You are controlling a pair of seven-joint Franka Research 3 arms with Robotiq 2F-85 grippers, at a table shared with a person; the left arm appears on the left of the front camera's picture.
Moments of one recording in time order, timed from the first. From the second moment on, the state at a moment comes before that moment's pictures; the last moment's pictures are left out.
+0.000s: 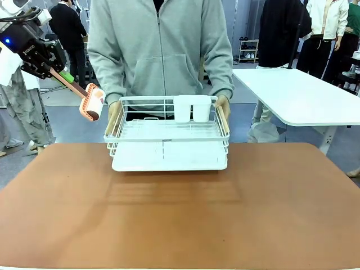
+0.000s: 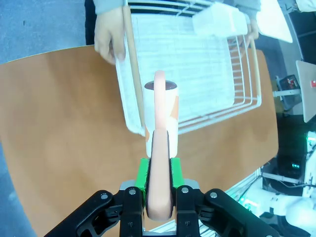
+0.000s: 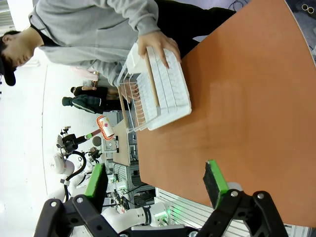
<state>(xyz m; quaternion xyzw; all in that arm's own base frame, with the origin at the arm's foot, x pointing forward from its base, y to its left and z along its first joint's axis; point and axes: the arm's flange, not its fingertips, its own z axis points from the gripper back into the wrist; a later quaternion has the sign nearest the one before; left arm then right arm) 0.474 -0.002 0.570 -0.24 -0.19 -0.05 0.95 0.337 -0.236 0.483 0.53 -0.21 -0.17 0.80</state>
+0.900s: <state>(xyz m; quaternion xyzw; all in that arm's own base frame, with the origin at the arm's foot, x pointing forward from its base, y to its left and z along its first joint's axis) 0.474 -0.002 0.570 -0.24 -0.19 -0.05 0.95 0.337 -0.236 0.483 0.53 -0.21 -0.17 0.80</state>
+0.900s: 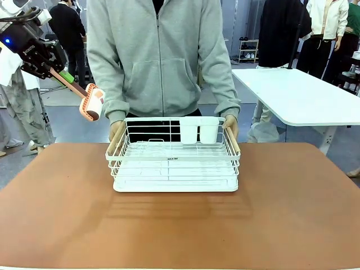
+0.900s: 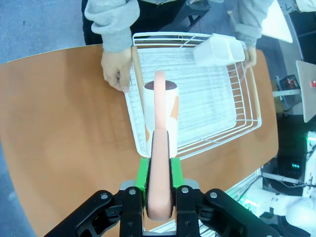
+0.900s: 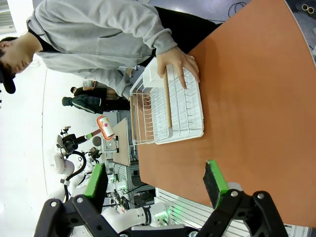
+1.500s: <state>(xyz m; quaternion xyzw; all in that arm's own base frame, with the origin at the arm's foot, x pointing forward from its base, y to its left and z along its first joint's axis) 0.475 -0.002 0.572 -0.23 -0.20 -0.06 0.95 0.337 -0.236 0.483 0.53 -0.21 -0.17 0.80</state>
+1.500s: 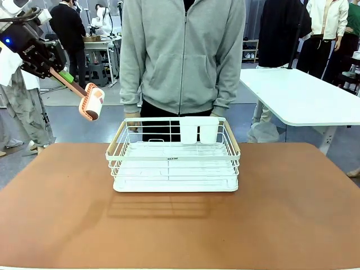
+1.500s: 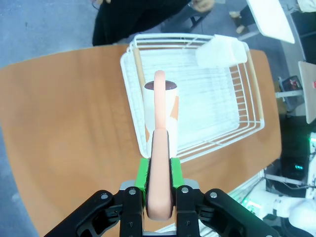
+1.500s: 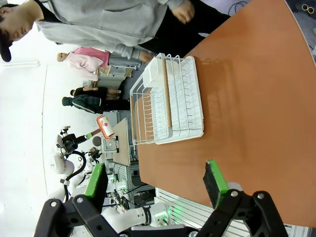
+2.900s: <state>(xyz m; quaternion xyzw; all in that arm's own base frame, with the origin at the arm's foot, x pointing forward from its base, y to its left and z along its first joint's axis) 0.490 0.001 0.491 -0.13 -0.20 0.50 0.83 0.337 -0.236 0.483 0.53 -0.21 -0.17 0.80</state>
